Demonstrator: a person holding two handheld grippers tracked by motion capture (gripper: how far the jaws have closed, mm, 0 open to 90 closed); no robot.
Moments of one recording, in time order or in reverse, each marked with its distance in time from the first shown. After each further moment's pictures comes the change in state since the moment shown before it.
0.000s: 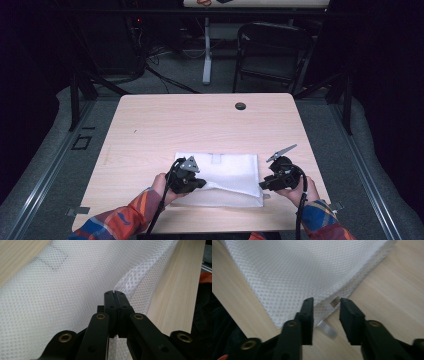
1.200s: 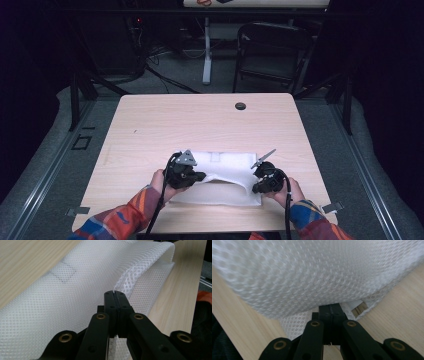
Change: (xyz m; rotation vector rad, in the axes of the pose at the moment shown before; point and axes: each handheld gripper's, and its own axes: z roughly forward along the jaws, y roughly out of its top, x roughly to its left) left arm 0.002 0.009 -0.014 -0.085 0.039 -0.038; right arm 0.008 0.010 0.049 0.115 0.008 -0.077
